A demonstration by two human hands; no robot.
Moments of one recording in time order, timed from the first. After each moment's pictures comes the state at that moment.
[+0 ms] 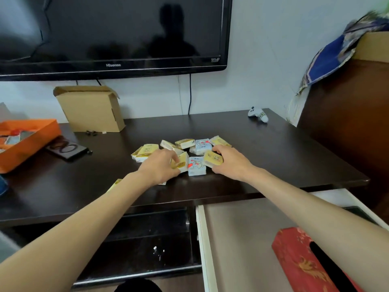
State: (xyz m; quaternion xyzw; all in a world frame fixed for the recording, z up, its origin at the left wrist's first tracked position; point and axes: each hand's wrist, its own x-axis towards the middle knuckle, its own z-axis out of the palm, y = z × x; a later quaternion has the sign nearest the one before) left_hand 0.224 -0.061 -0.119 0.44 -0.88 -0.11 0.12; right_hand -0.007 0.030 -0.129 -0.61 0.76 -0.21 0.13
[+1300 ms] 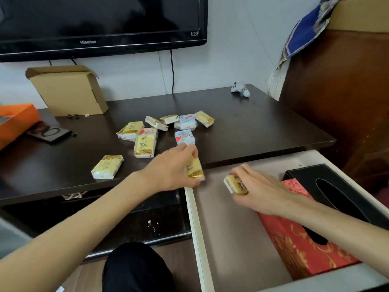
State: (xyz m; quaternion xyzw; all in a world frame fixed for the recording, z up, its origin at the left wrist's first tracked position) left_hand 0.210 0.057 -0.129 0.27 -0.95 -0.08 0.09; right_hand -0.001 0.222 -0.176 -0.64 0.76 -0.08 0.04
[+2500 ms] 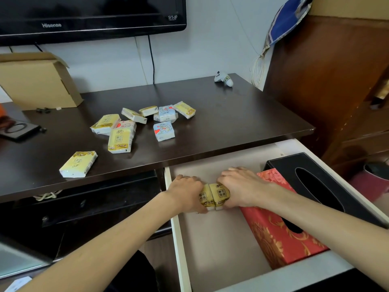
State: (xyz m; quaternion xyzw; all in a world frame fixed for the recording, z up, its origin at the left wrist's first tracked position) left_hand 0.136 0.102 -0.225 0.25 -0.97 -0.01 -0.09; right_hand -0.025 0.206 -0.204 -0.70 0.71 0.09 0.04
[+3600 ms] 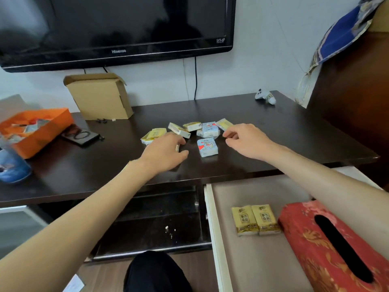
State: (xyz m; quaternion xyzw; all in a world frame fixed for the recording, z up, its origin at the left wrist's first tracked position) left_hand 0.241 -0.018 -0.099 0.42 -0.89 -0.06 0.15; right_hand -0.003 0.068 -0.099 -0.61 0.75 -0.24 0.09
